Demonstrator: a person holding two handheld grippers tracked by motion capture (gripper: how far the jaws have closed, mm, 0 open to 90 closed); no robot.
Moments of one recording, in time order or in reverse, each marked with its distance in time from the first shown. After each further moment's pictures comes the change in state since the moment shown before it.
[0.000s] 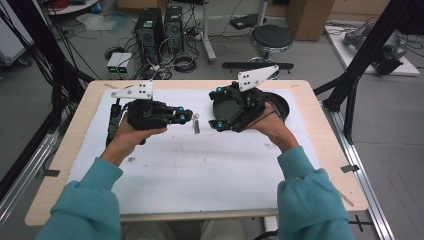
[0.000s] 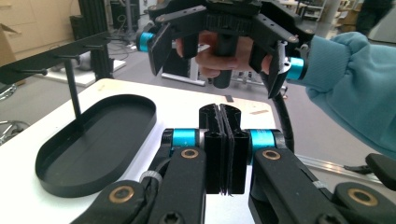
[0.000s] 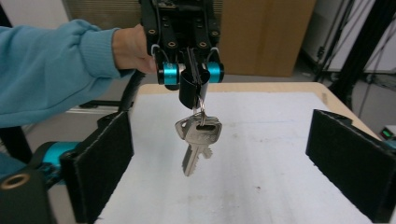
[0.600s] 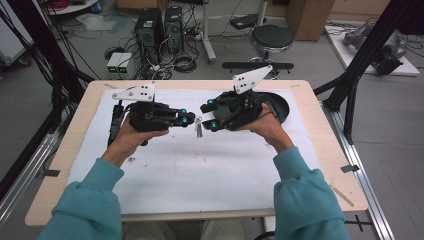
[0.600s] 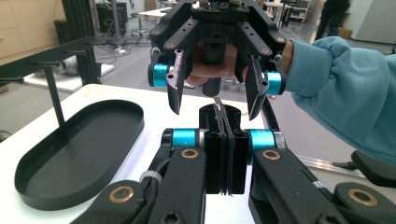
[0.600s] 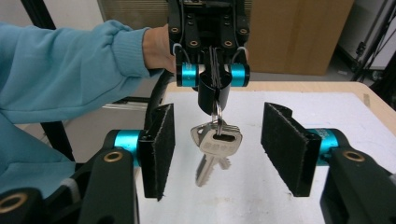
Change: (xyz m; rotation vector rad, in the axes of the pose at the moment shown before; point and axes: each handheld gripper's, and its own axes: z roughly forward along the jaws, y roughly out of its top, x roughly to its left) left arm -0.004 0.001 0.005 -0.009 -0.036 0.013; right arm 0.002 0.001 0.008 0.008 0.118 0.004
